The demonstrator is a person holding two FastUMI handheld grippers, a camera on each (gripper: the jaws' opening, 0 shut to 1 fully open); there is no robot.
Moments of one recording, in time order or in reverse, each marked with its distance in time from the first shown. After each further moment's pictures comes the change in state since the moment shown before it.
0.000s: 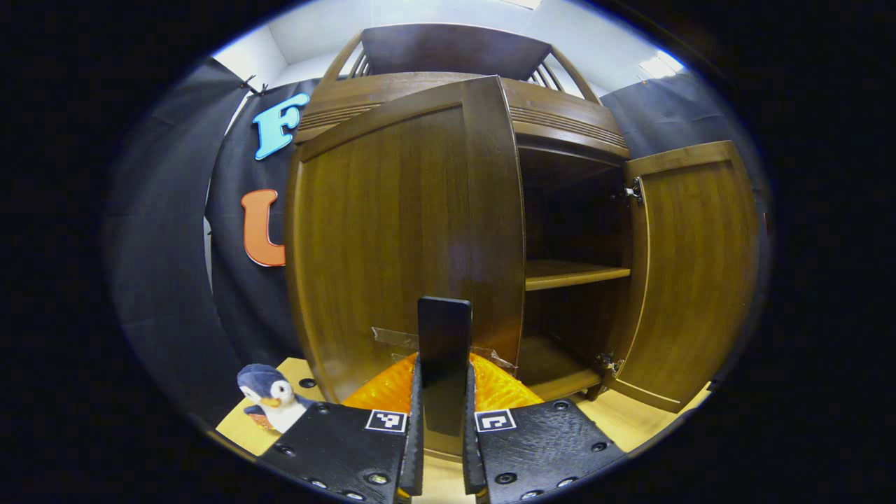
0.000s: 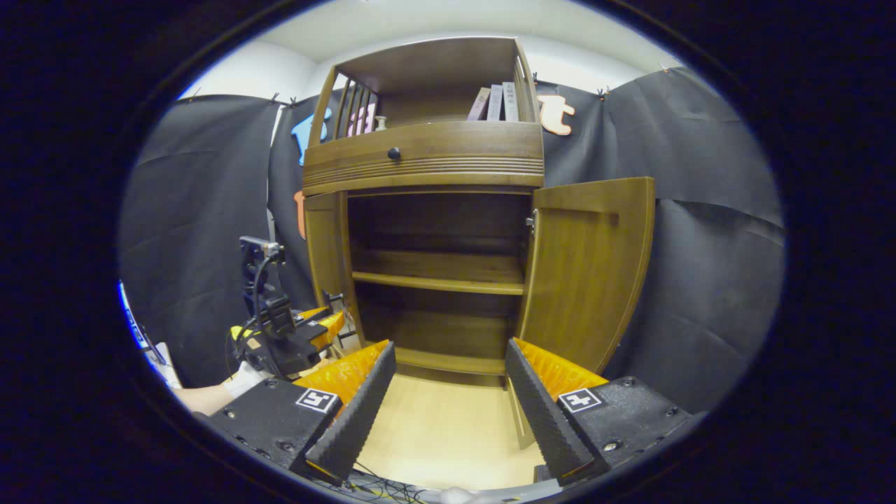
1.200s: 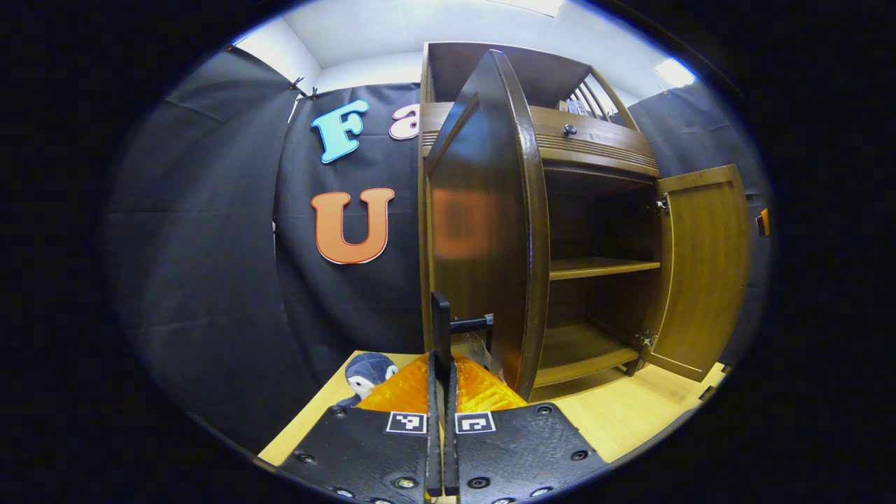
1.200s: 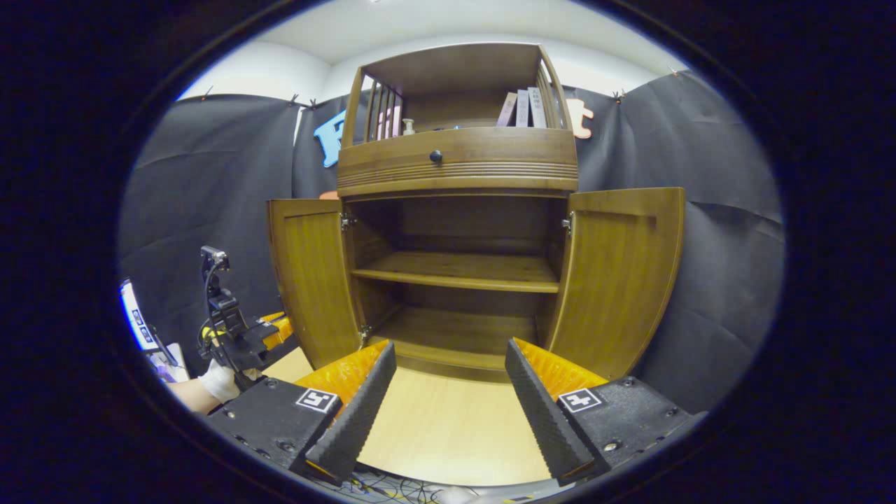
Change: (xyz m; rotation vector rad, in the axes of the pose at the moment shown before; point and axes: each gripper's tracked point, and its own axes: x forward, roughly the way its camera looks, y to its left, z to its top) left arm -0.097 0.138 -0.009 -0.003 -0.006 0.115; right arm -0.017 0.065 -0.007 -0.002 0.000 0.060
